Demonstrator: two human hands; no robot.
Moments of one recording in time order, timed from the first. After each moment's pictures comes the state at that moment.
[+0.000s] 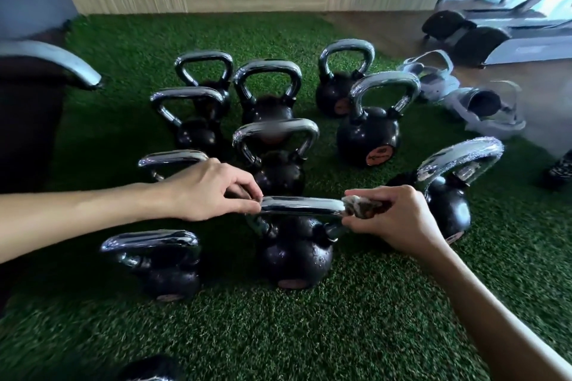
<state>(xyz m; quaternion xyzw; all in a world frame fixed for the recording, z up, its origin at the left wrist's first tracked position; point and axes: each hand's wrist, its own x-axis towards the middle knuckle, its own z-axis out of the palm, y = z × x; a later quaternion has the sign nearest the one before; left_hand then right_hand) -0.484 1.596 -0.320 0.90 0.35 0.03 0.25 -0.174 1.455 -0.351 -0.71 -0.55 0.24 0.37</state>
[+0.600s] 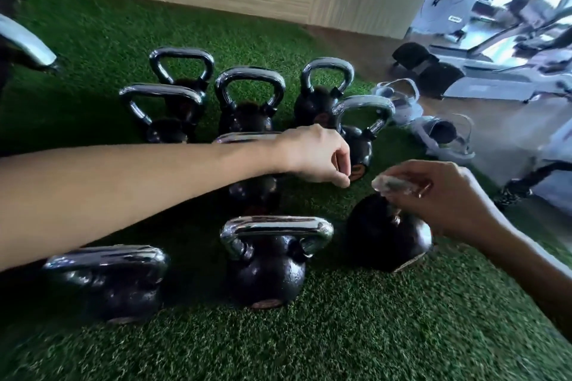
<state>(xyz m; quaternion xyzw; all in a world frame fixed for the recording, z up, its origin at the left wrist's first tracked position) -0.315 1.615 -0.262 0.93 0.28 0.05 0.21 -0.126 1.458 -0.254 -0.72 -0.65 0.09 0.24</state>
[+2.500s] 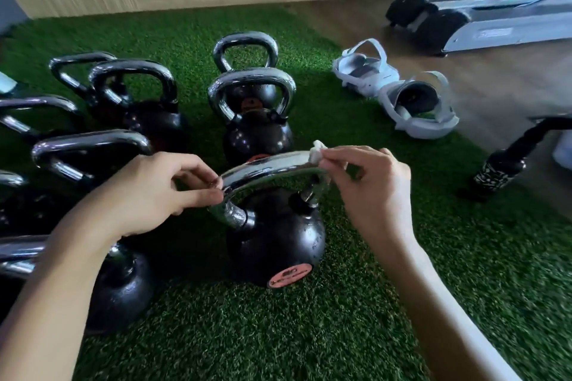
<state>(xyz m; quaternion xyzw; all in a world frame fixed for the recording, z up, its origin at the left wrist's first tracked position) -0.170 1.528 -0.286 0.77 0.57 0.11 0.29 0.106 1.465 -0.348 -0.64 -0.58 0.02 0.50</state>
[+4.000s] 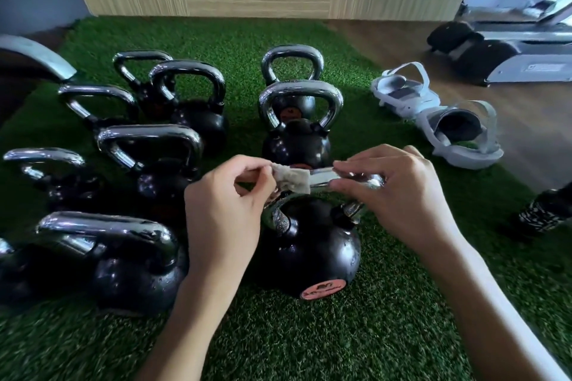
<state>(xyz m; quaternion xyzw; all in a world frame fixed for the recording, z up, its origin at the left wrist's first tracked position) -0.137 1.483 -0.324 0.65 0.54 0.53 0.11 0.085 1.483 -0.315 -0.63 -0.69 0.05 0.36</state>
